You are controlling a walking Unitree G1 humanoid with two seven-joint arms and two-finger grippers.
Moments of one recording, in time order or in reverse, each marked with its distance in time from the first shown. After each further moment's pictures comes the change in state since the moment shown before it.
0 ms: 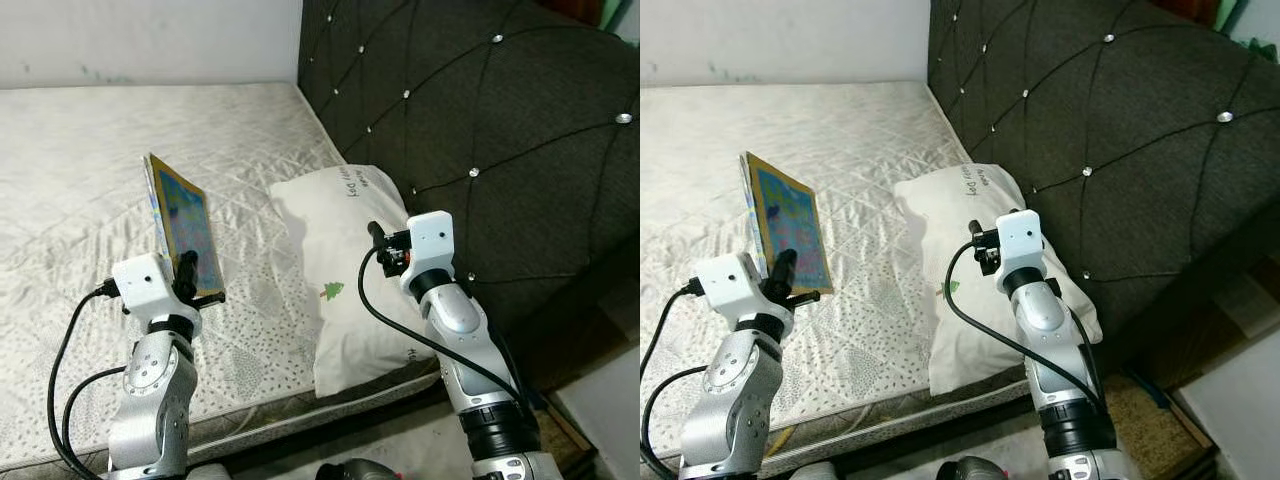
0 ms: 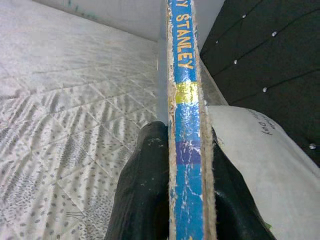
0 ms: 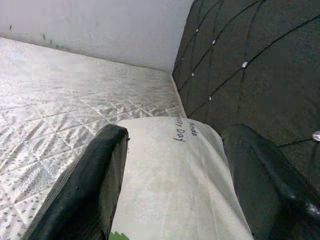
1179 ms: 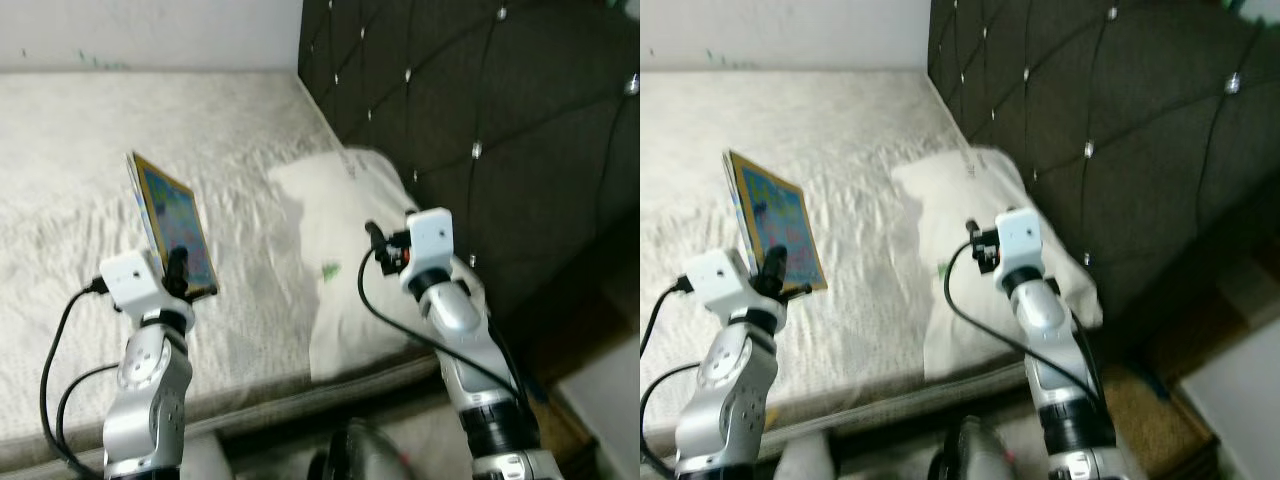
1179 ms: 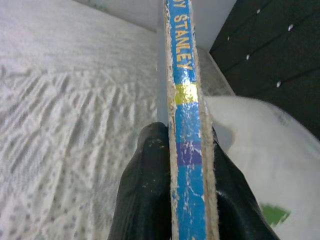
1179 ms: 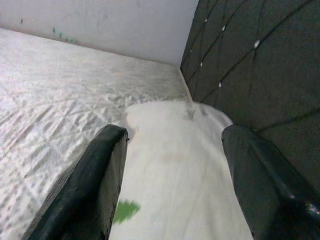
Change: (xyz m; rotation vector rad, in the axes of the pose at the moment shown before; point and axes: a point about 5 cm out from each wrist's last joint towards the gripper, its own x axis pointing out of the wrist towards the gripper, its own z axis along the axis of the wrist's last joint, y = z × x) left arm 0.005 0.005 0.005 -0.035 -0.011 0.042; right arm 0.002 0.002 0.003 0.022 -0.011 0.032
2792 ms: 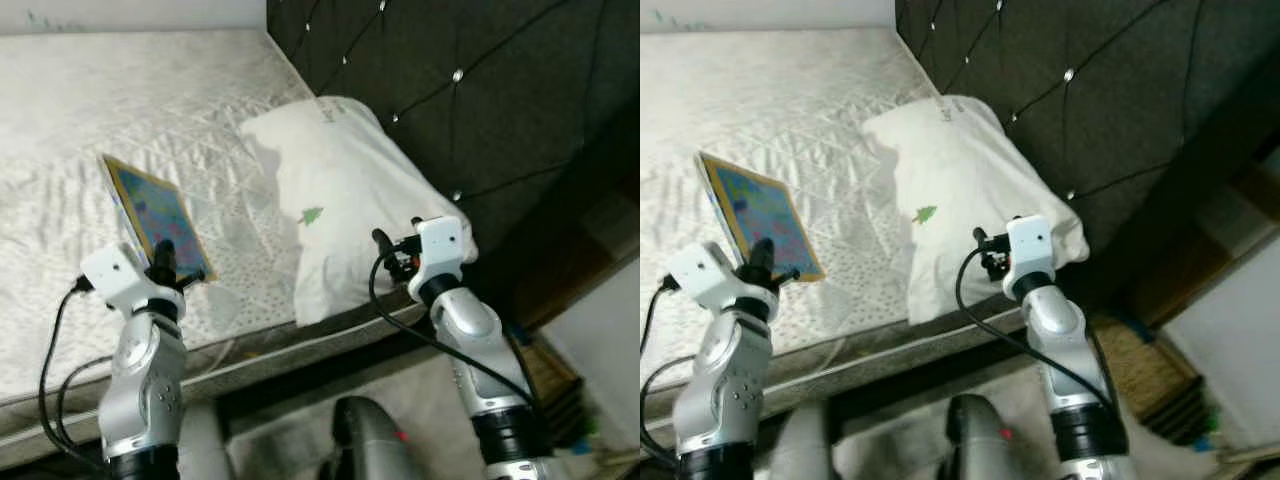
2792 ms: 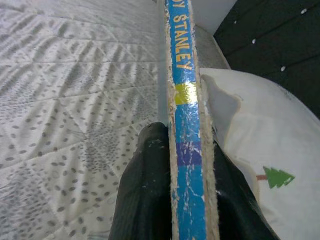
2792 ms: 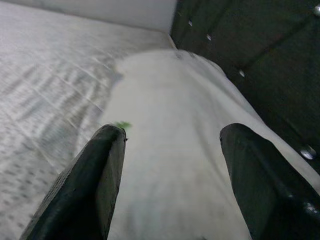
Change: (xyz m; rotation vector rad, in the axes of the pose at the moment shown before) left arm 0.016 0.010 0.012 -0.146 -0.025 0.087; right arm -0.006 -0.001 -0.001 0.035 0.007 0.046
